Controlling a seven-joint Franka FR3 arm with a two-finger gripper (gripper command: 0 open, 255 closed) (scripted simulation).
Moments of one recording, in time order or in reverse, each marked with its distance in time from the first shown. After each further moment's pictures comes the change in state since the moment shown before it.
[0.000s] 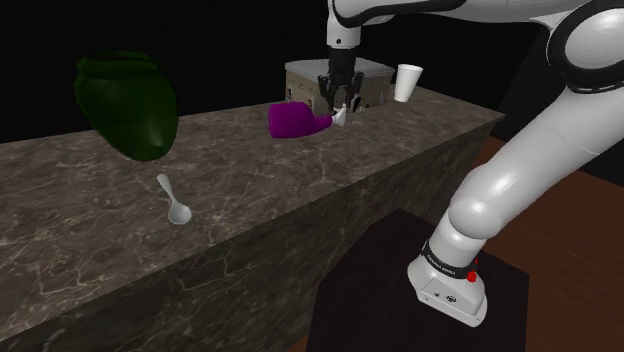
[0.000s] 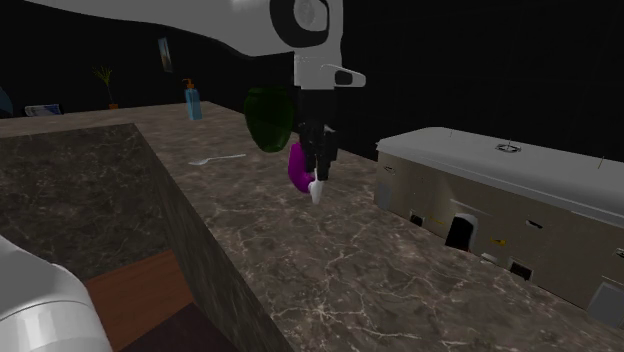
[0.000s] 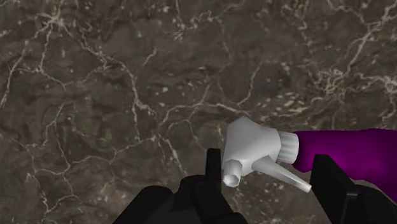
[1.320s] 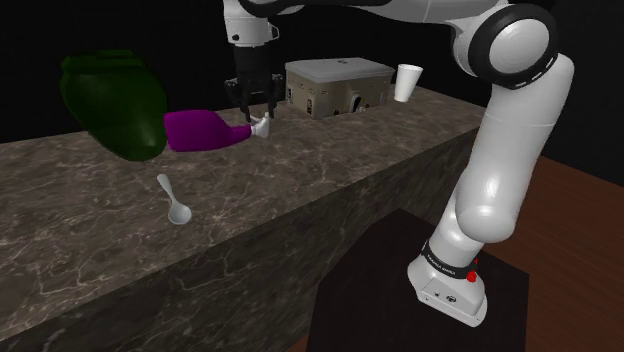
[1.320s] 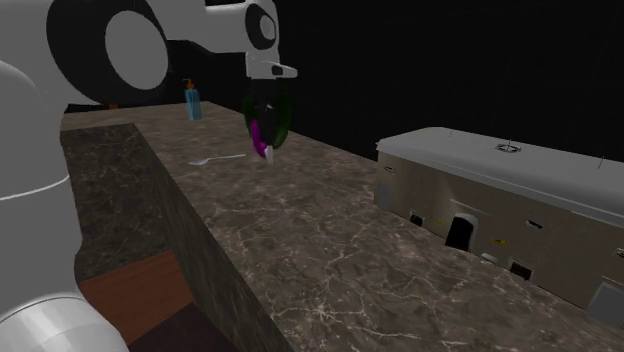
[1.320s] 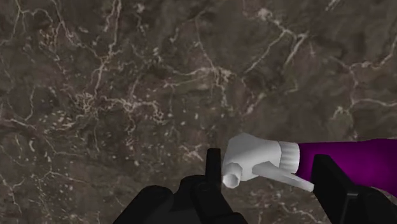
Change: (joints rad) arm 0.205 0.417 0.255 0.486 0.007 -0.096 0.455
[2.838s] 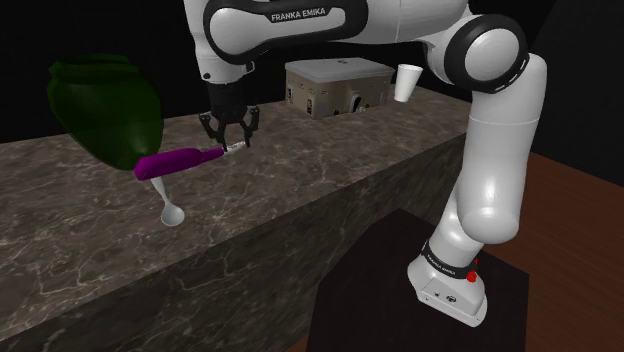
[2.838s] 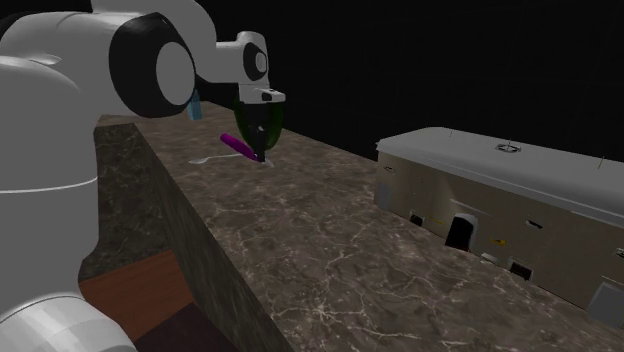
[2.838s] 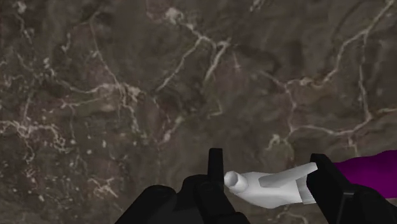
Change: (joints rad) arm 0.067 0.132 0.035 -0.009 -0.038 0.150 0.111
